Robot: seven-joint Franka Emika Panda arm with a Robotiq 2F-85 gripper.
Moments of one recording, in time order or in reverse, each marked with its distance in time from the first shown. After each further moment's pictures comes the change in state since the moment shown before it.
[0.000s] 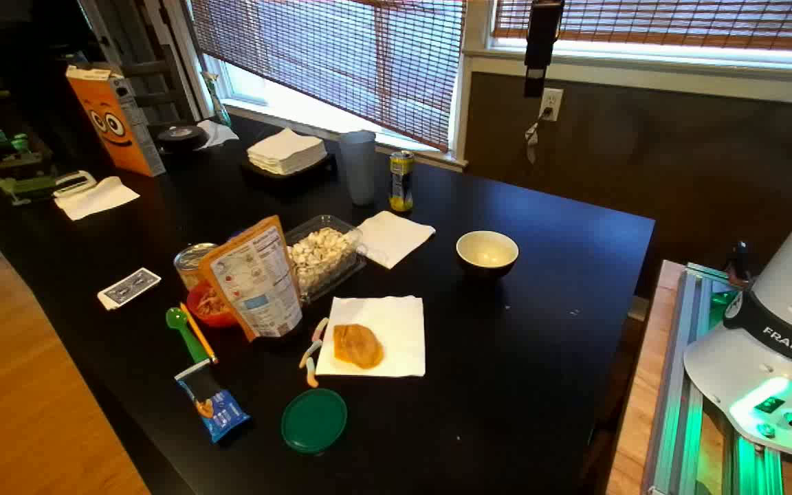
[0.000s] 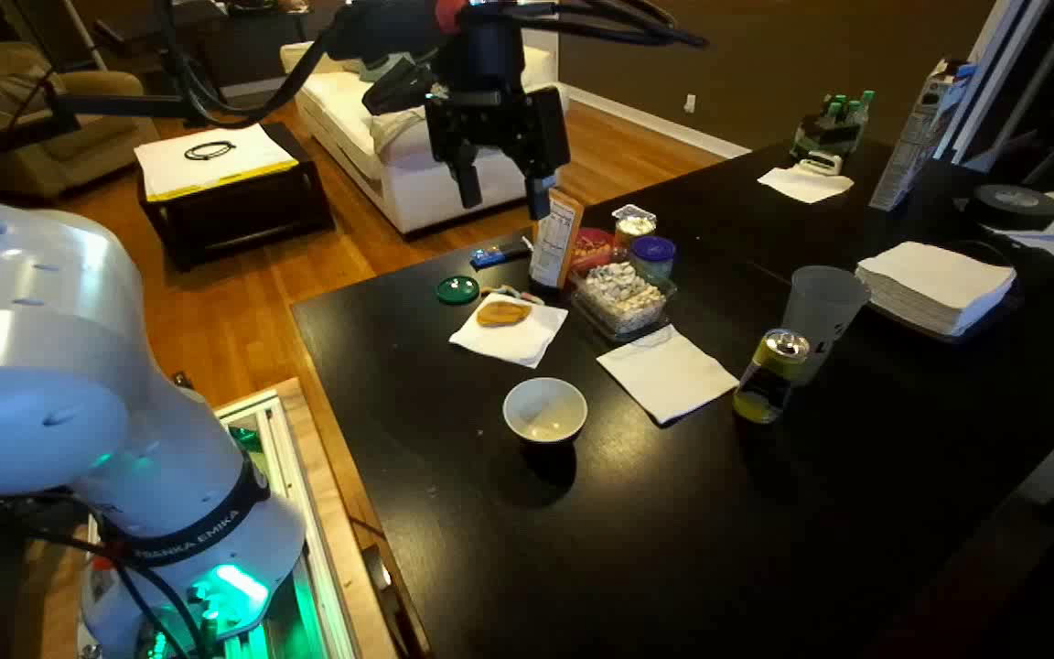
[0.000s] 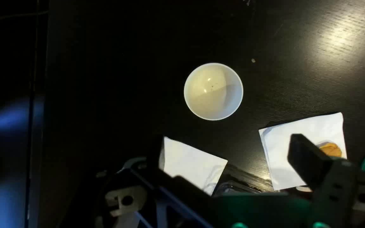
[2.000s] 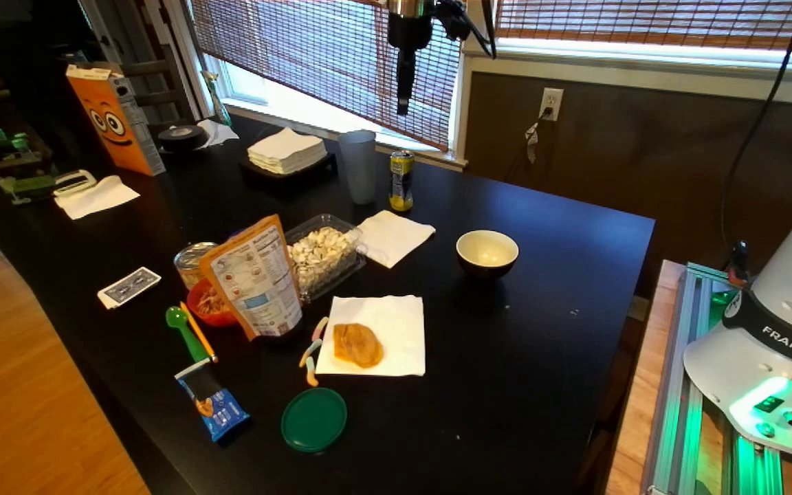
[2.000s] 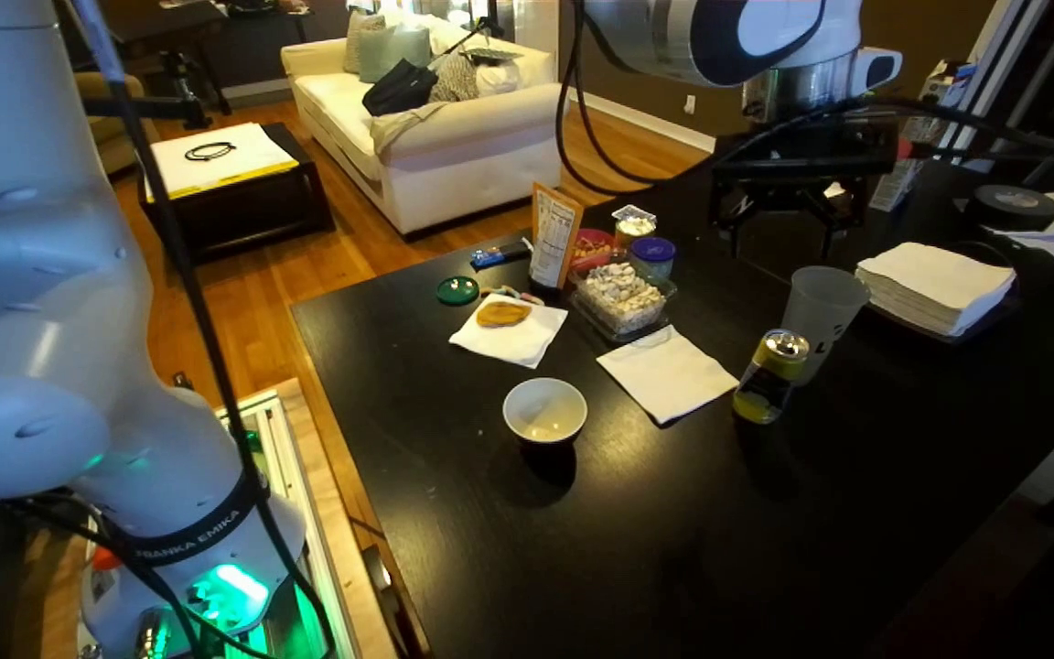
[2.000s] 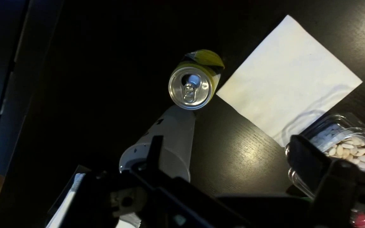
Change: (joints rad) arm -0.103 0.910 -0.129 0.654 0.108 0.445 -0.556
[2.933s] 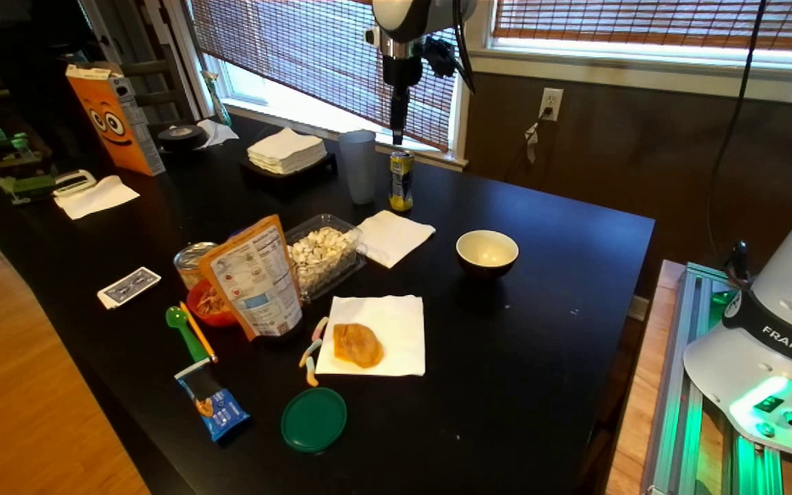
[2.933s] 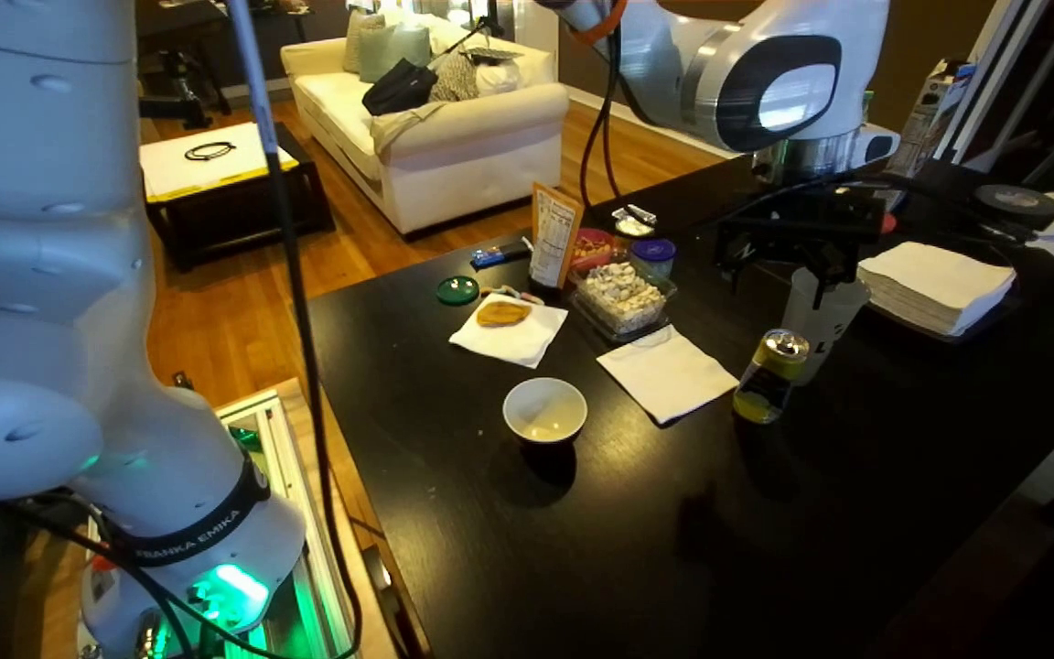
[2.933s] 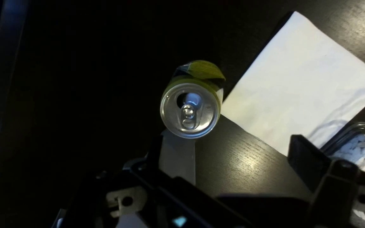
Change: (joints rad) arm -0.033 0.173 0.025 0.099 0.009 -0.006 0.069
